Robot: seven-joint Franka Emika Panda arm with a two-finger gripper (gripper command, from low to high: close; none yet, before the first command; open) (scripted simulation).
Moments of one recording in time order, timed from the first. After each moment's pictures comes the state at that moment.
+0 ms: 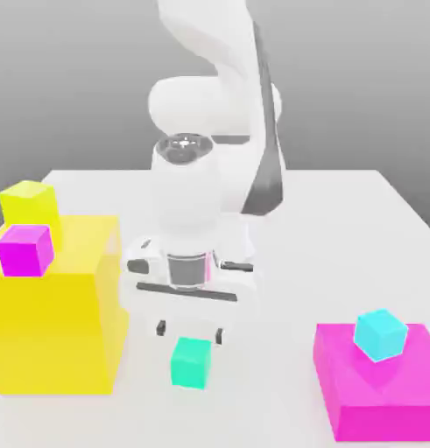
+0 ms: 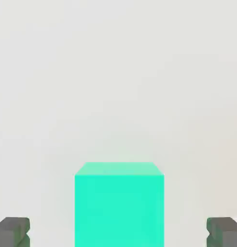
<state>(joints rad) -0.08 0.17 -0.01 -2.80 0.01 2.97 0.88</state>
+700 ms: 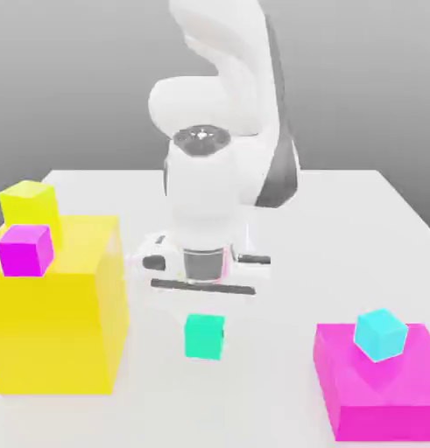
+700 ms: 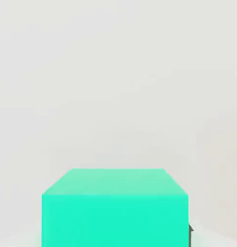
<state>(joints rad) 0.05 -0.03 0.09 -2.73 0.02 2.70 0.83</state>
